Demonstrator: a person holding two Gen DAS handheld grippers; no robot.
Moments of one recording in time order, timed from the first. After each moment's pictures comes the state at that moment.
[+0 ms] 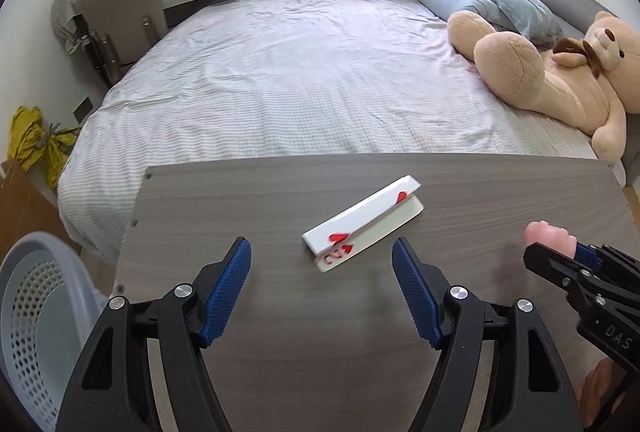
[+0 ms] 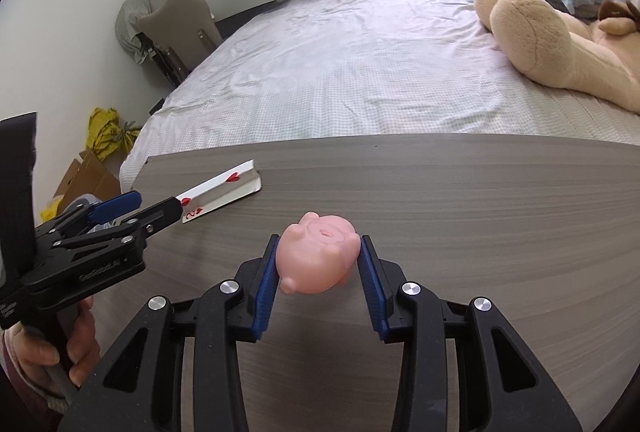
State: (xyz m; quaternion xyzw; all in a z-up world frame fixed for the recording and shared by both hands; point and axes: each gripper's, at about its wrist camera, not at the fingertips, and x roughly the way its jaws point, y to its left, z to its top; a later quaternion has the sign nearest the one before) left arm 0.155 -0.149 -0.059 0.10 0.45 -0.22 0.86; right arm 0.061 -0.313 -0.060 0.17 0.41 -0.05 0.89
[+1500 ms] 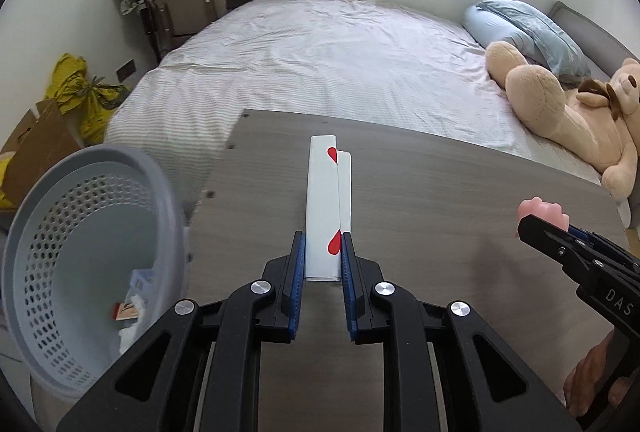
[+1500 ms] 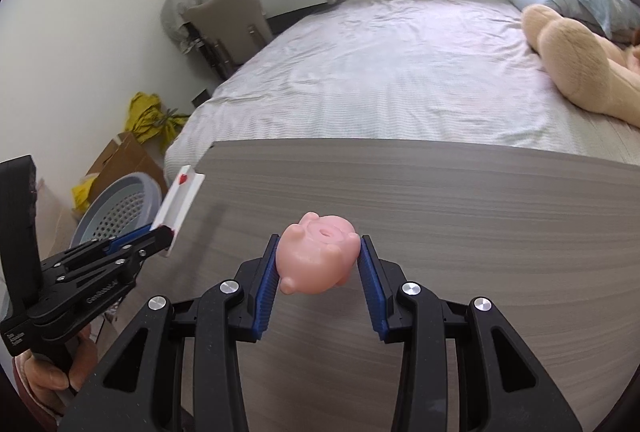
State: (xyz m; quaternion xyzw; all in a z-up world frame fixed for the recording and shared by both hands) left arm 0.099 -0.058 -0.039 0.03 0.45 -0.13 0.88; right arm 0.059 -0.247 -0.039 0.15 0.40 0.03 0.90
